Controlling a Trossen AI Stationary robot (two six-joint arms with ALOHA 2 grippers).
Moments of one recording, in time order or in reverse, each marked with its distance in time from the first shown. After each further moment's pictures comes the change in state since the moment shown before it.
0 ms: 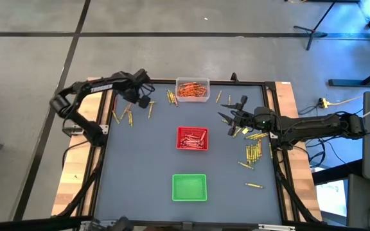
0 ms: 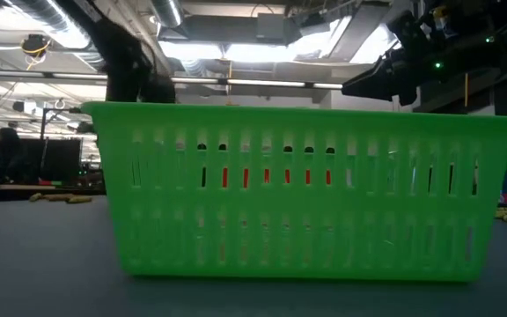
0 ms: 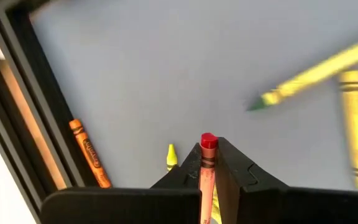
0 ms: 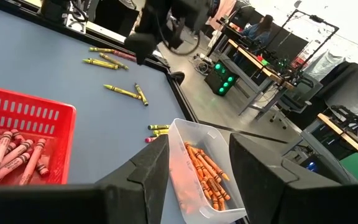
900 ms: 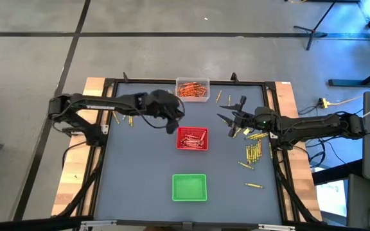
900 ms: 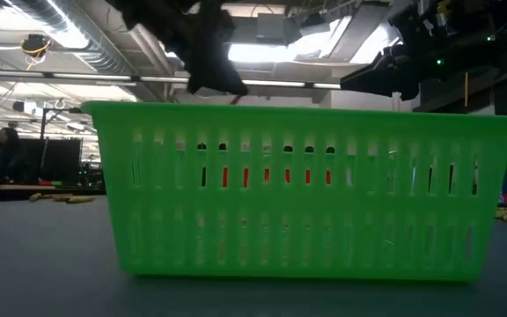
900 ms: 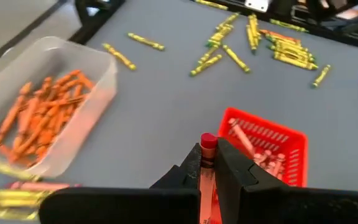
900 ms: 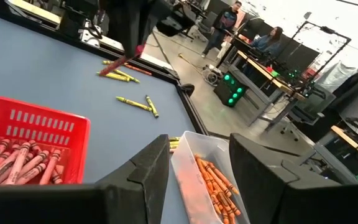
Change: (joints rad) left arm -0.617 -0.080 0.085 0.669 0.202 0.210; right arm 0.000 0.000 0.000 0.026 -0.061 0.000
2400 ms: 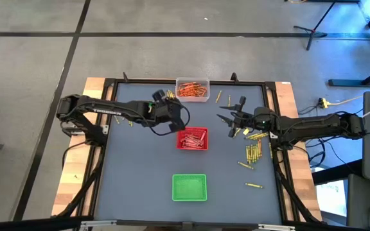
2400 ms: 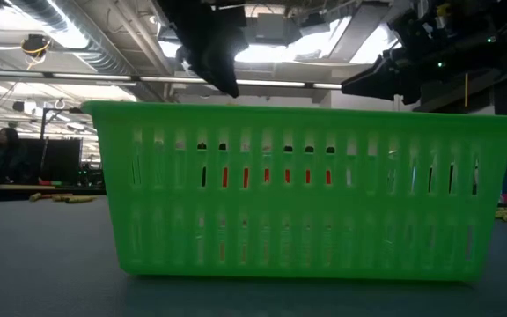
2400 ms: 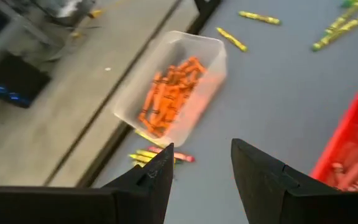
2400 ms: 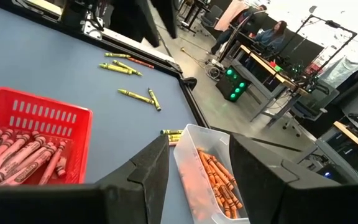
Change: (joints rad) left arm -0.169 0.132 0.228 -0.355 -0.662 -0.022; right arm 0.000 0.000 0.000 -0.030 0.002 0.001
